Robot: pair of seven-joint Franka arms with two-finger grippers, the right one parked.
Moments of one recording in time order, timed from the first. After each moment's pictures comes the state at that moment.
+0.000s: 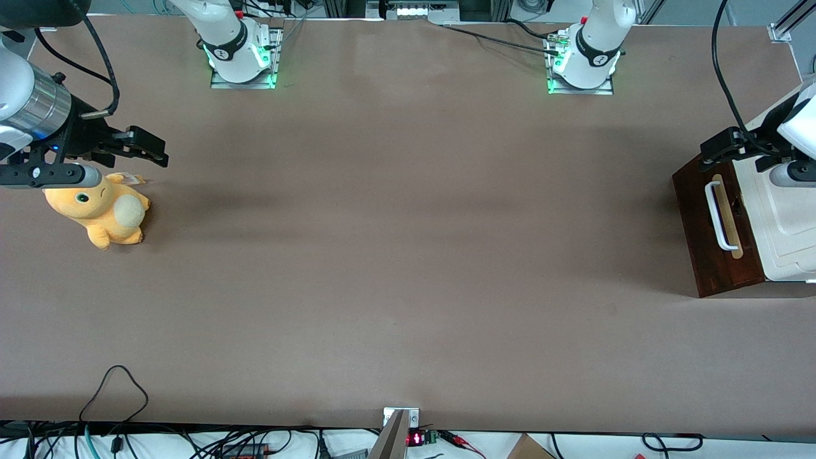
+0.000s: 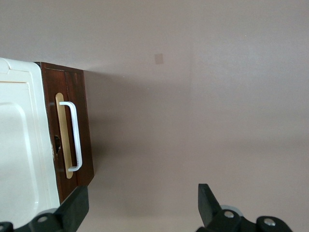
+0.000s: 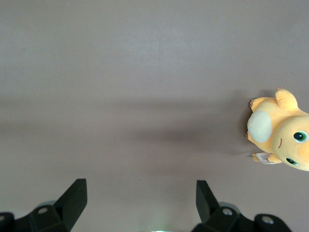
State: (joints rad) arm 0.02 0.05 -0.02 -1.54 0.01 1.54 0.01
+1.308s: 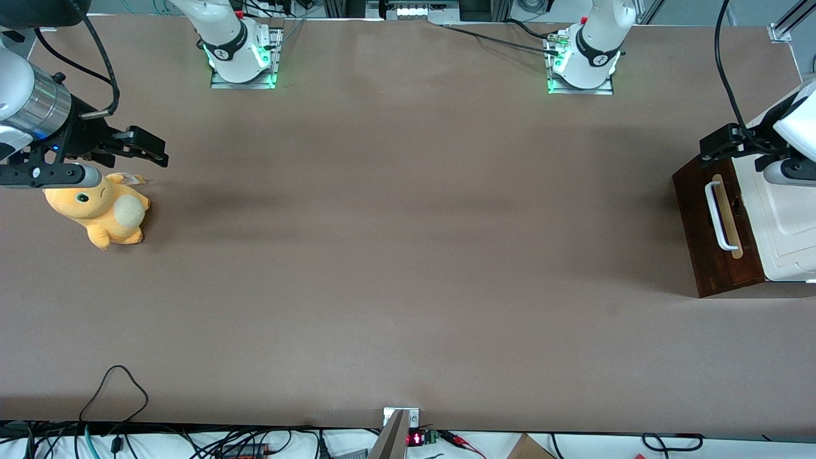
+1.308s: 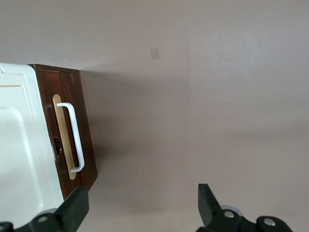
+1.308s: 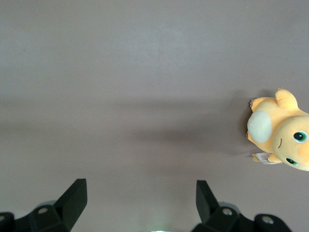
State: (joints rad) arm 0.02 0.05 -0.02 -1.55 0.03 1.53 0.08
